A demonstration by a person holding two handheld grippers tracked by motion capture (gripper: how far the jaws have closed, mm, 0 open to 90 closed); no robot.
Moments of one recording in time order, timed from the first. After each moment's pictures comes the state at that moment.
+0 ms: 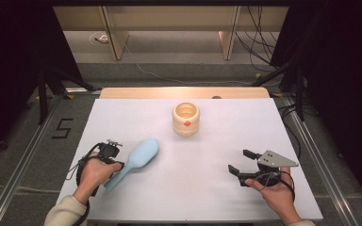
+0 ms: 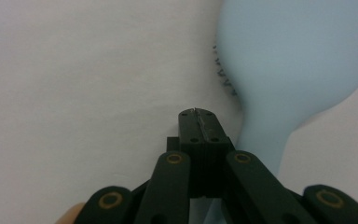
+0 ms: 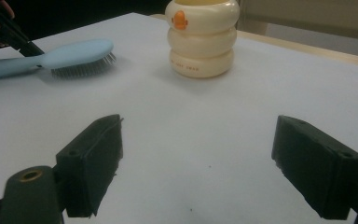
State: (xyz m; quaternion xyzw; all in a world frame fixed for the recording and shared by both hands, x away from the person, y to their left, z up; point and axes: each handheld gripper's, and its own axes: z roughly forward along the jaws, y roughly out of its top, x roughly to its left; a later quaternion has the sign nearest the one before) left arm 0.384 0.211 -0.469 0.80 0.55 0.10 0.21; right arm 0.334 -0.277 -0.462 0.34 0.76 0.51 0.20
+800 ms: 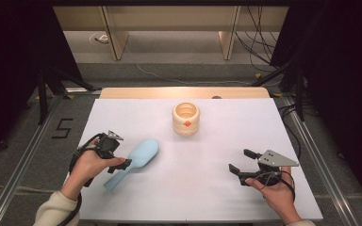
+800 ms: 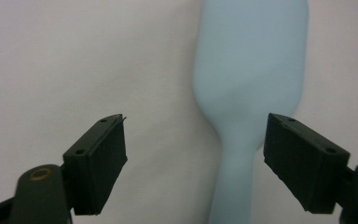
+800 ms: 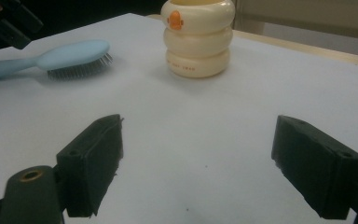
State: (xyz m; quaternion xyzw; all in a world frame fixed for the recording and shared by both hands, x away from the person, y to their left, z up) left arm 0.387 0.203 -0.435 0.85 0.45 0.12 0.22; right arm 0.335 -0.278 -0.462 0.35 0.76 0.51 0.21
